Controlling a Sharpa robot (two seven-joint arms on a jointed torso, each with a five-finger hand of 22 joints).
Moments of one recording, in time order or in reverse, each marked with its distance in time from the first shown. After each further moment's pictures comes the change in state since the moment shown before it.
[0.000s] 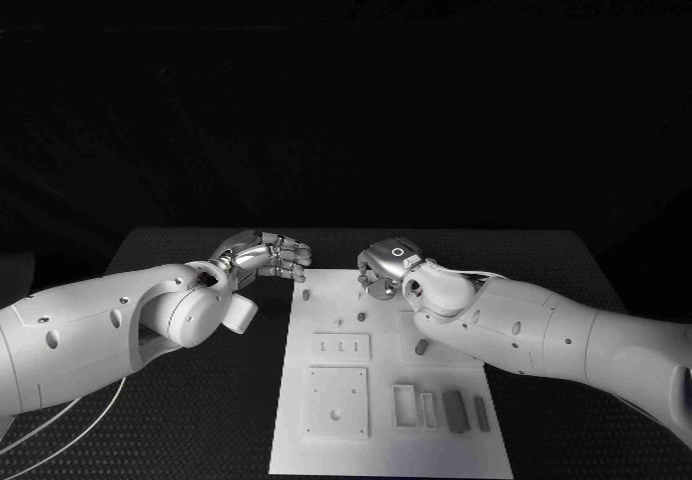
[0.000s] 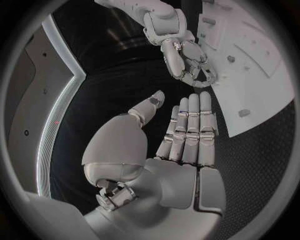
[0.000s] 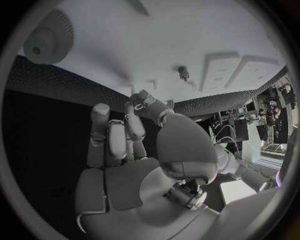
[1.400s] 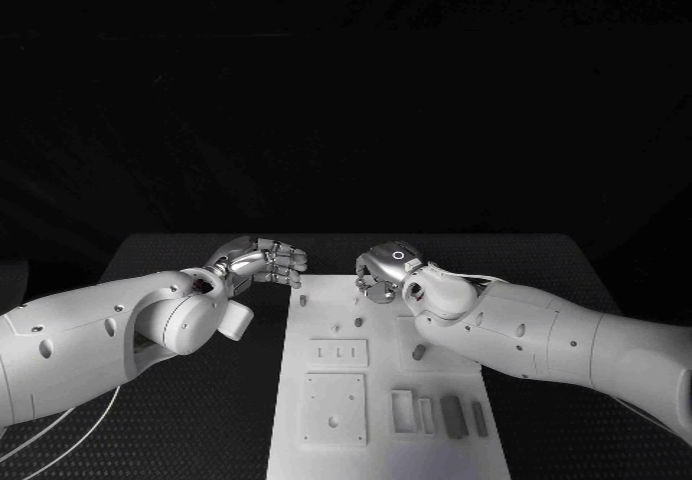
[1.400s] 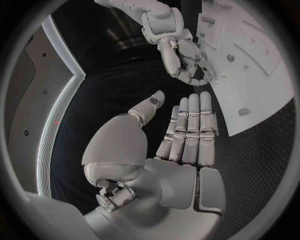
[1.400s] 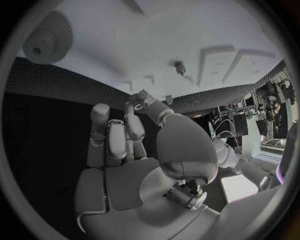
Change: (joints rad) left arm 0.000 0.003 0.000 -0.005 0.000 0.000 0.001; left_hand 0.000 0.000 0.000 0.000 0.000 0.003 -0.003 0.000 0.002 -0.004 -0.004 0.004 0.000 0.000 0.000 0.004 -0.004 -0.010 0.000 0.000 0.000 -0.001; right arm 0.002 -0.033 0.011 0.037 0.035 -0.017 0.018; right_hand 0.004 0.004 -0.005 0.000 0.003 -0.004 0.003 0.009 -0.001 -0.007 0.000 0.000 0.000 -0.005 0.002 0.000 0.000 0.000 -0.002 0.005 0.000 -0.001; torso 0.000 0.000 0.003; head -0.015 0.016
